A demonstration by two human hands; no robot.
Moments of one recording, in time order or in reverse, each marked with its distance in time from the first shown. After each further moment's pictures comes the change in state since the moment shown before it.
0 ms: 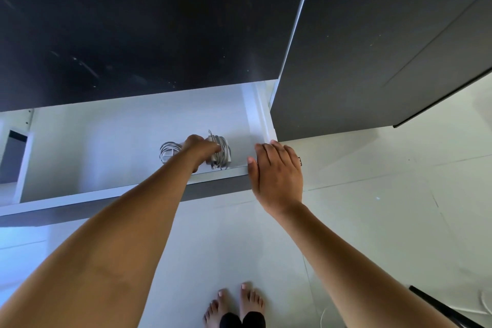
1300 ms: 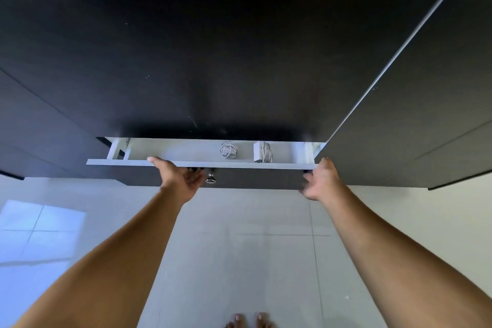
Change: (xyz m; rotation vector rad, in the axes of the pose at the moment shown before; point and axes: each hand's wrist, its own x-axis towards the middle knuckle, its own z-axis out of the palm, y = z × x) left_hand -0.061 -0.017 -0.161 -1.360 0.092 -0.269; right_hand 0.128 -0.020 -0.055 1.431 -0.469 1.466
